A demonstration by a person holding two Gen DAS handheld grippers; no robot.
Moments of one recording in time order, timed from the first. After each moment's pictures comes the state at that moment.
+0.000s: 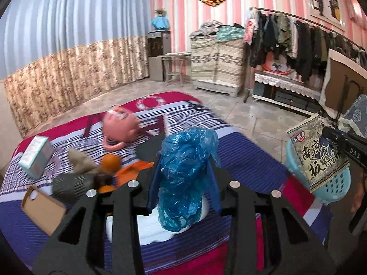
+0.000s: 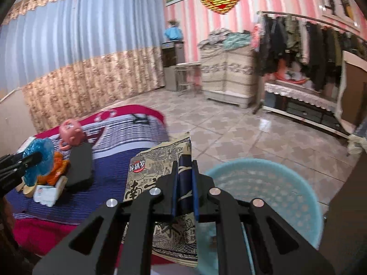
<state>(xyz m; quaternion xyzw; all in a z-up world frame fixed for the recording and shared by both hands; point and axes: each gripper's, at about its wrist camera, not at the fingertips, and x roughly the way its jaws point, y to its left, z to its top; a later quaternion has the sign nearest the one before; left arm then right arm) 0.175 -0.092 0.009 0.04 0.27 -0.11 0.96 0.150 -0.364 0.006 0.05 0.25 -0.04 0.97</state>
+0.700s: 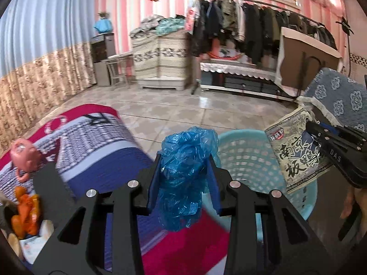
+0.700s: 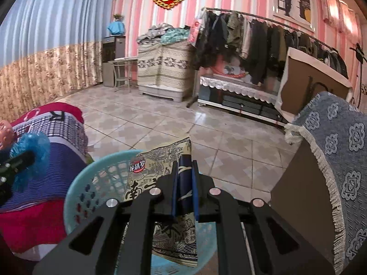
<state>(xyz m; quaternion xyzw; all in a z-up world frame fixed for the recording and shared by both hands) 0.184 -0.286 -0.009 0.09 0.28 -0.26 0.92 0.120 -0.477 -0.001 0.03 0.27 -0.23 0.93</state>
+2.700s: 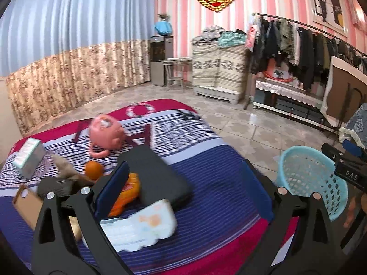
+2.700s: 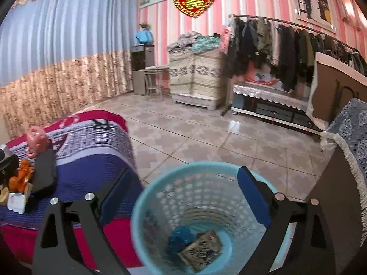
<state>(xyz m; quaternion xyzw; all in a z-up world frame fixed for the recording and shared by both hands) 0.181 -0.115 0.014 0.03 0.25 -0.09 0.96 0.156 -0.380 0.005 0.04 0.24 -0.13 0.96</state>
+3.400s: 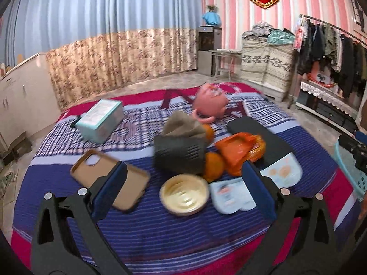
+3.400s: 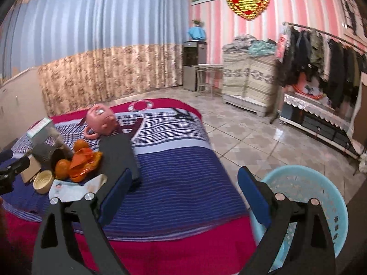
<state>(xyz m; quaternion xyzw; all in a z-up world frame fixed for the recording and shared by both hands) 0.153 0.053 -0.014 0.00 0.29 0.04 0.96 0.171 -0.232 -0.006 -0.01 0.25 0.02 0.97</state>
